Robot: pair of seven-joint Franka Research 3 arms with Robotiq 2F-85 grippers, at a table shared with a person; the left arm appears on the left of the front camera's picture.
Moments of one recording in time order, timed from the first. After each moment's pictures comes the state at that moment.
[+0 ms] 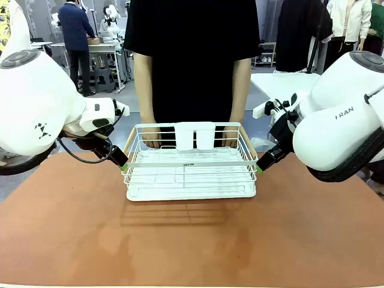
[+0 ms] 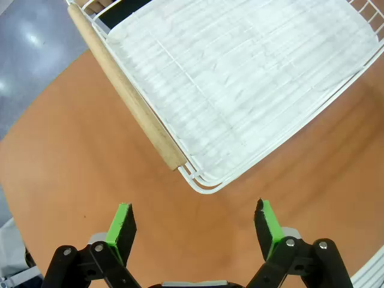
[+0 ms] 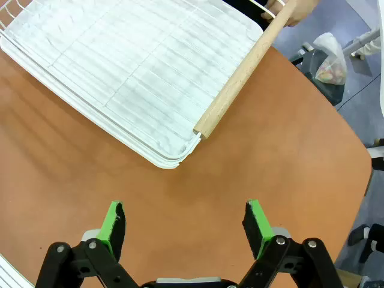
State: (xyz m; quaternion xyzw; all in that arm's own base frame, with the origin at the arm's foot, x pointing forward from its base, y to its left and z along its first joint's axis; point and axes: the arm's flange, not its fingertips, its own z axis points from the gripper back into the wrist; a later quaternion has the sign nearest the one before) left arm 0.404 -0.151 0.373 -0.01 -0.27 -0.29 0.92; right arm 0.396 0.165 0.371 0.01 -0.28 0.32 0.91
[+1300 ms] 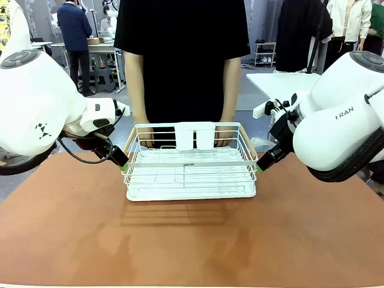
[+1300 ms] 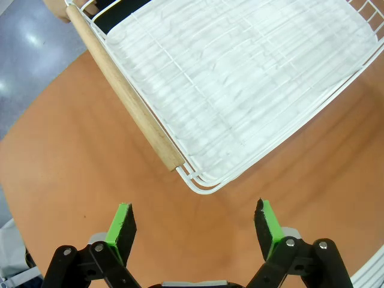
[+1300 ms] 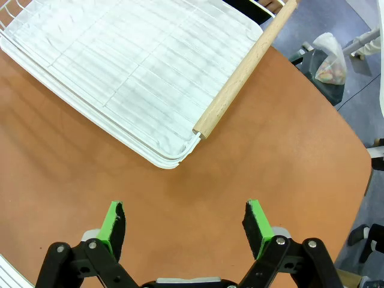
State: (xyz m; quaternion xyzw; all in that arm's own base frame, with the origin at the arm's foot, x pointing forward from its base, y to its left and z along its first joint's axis) left arm 0.404 -0.152 0.373 -0.01 -0.27 -0.29 0.92; right arm 0.396 0.165 0.371 0.01 -0.28 0.32 0.91
